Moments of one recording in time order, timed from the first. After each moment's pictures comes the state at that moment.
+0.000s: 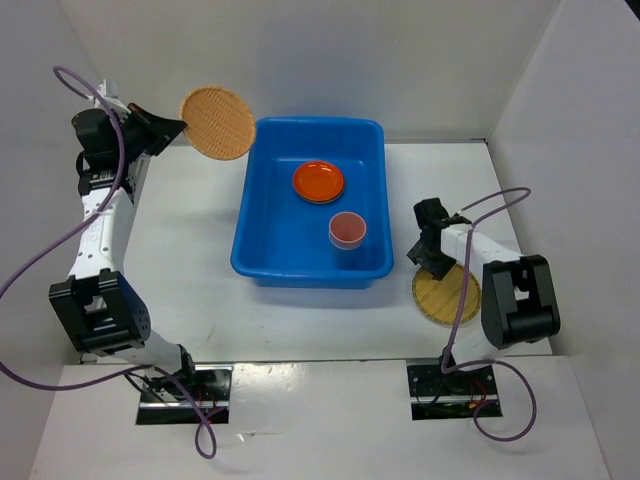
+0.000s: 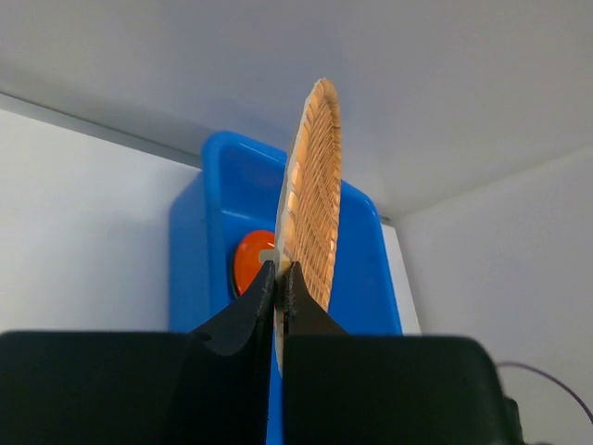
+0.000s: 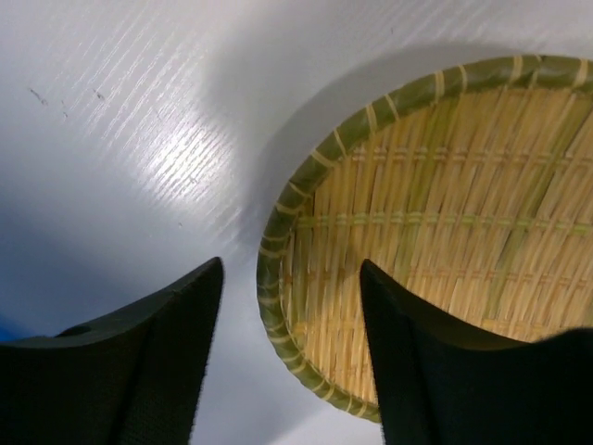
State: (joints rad) left arm 0.29 1.53 1.44 -0.01 0.57 -0.74; right arm 0.16 1.52 0.87 -0.64 0.34 0.93
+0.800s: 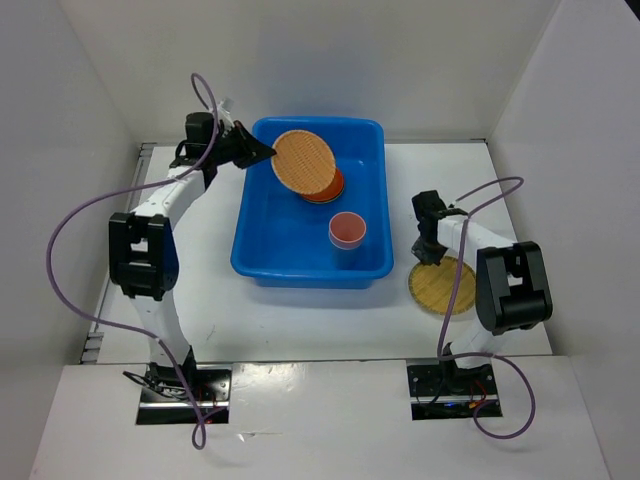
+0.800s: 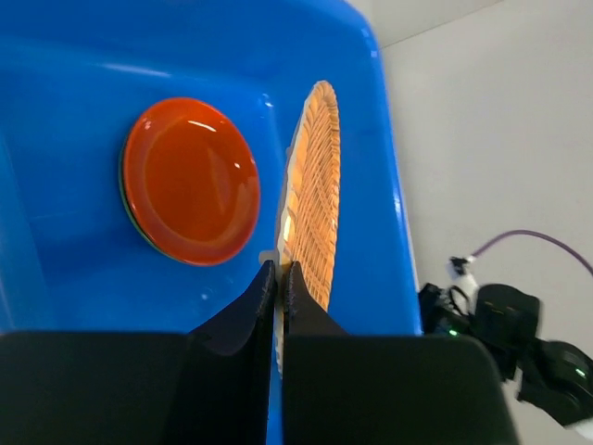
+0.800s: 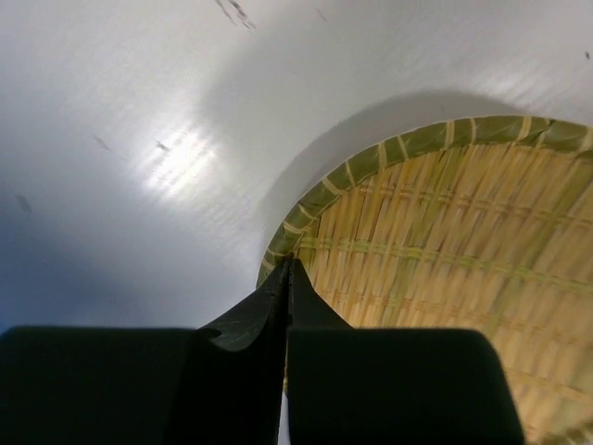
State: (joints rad) left arm -0.07 1.93 1.57 0.02 0.65 -0.75; right arm 0.15 1.62 0.94 -0.61 0.35 0.84
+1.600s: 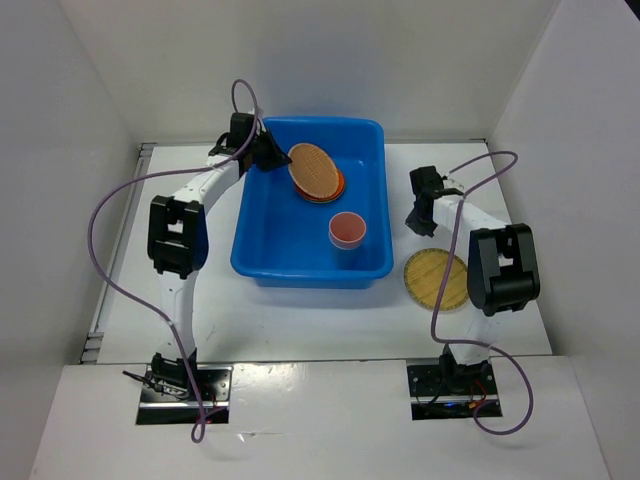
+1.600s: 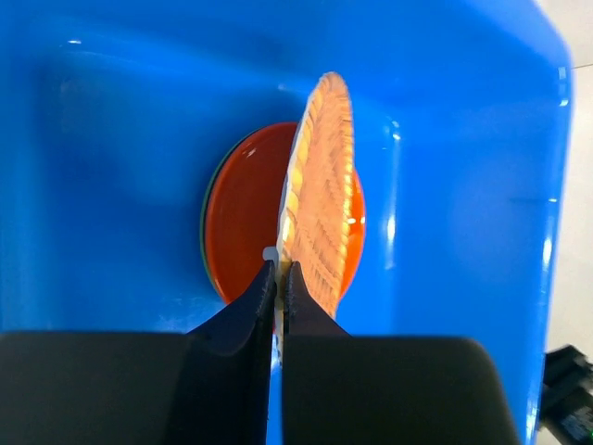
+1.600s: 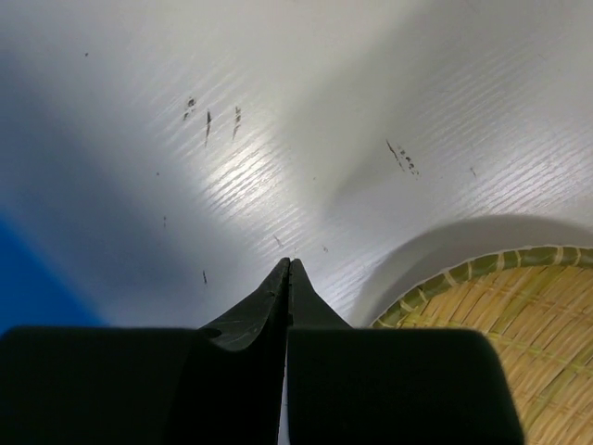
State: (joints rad) left arm -0.21 2.23 1.92 -0.25 0.30 -0.69; right arm 0.14 1.76 1.16 -0.50 0.32 0.77
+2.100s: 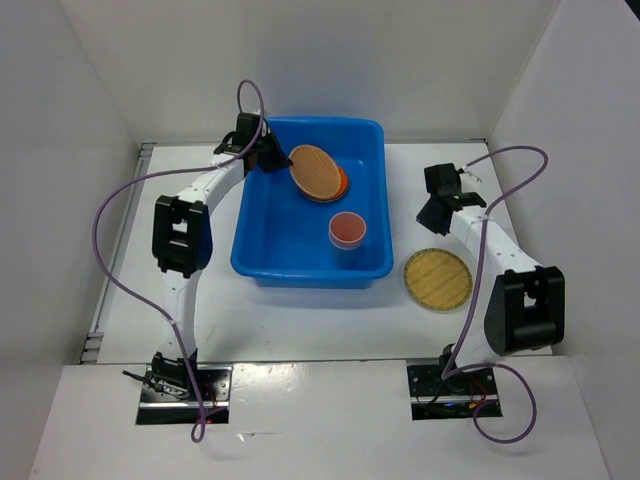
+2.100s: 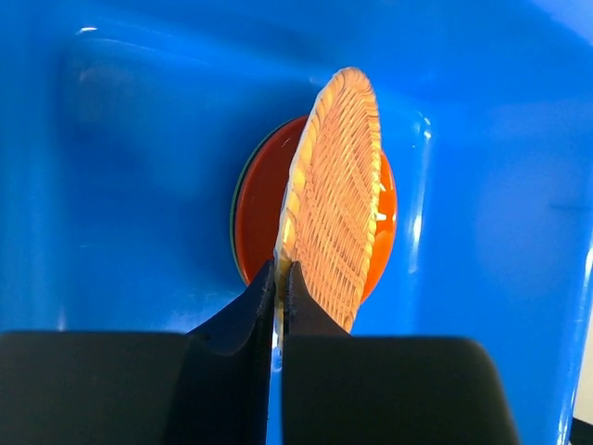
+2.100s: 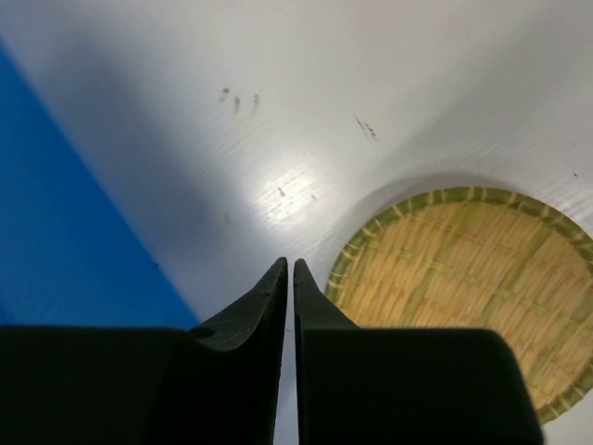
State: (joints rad) left arm -0.23 2.28 2.00 -0.37 0.23 -0.66; right arm 0.14 1.48 1.13 -0.59 0.33 0.75
